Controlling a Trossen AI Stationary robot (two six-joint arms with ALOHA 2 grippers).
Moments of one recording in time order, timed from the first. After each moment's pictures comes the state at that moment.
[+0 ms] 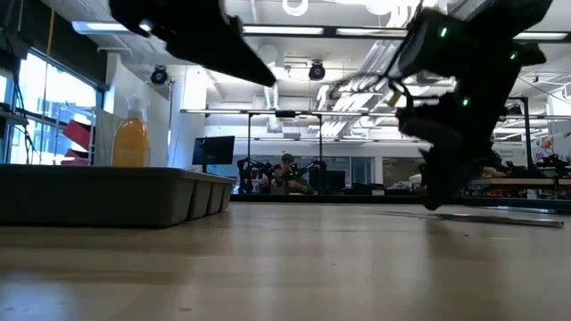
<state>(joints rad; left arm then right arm) -0.40 1.62 0.95 0.04 -0.42 0.06 0.16 1.51 0.68 -0.43 0.29 0.95</state>
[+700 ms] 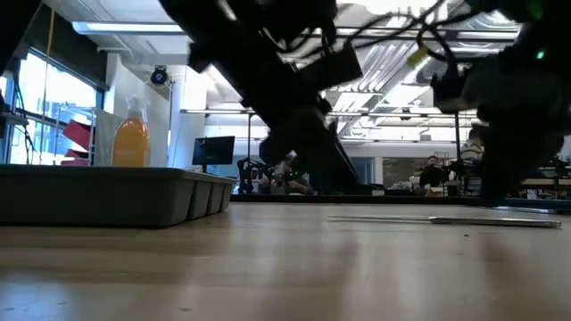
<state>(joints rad) -0.17 2.06 1.29 -0.04 -0.23 0.25 0.48 1.60 0.82 -0.61 0.29 1.25</state>
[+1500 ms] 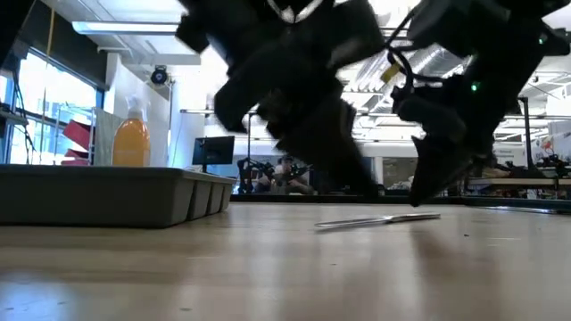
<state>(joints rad) -0.29 2.11 1.40 -0.14 -0.06 0.19 0.31 1.61 0.75 -0.33 0.41 1.03</state>
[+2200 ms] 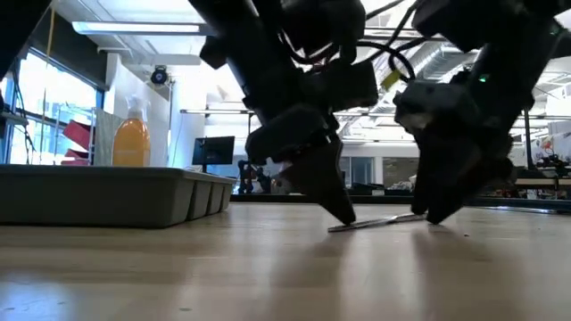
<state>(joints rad) -0.20 2.16 1.44 -0.30 -0.08 0.11 0.35 1.67 0.75 -0.21 0.23 1.17</state>
